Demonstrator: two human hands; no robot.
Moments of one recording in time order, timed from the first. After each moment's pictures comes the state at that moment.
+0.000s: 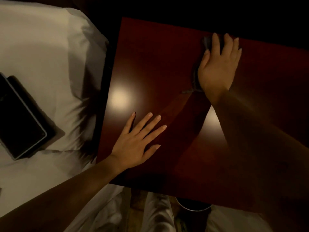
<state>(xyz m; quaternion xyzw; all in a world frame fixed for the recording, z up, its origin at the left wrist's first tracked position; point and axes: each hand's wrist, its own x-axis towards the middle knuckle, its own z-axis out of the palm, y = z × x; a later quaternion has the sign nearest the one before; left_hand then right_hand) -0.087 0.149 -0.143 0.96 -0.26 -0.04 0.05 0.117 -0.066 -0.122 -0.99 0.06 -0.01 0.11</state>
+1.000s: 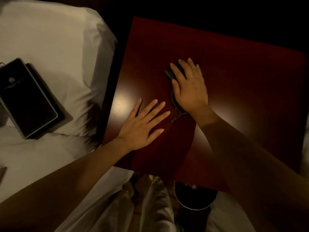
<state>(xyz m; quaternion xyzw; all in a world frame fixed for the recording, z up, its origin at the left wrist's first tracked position) -0.087 0.148 -0.138 0.97 -0.26 -0.02 0.05 0.034 -0.030 -0.116 -0.97 -0.19 0.04 0.14</state>
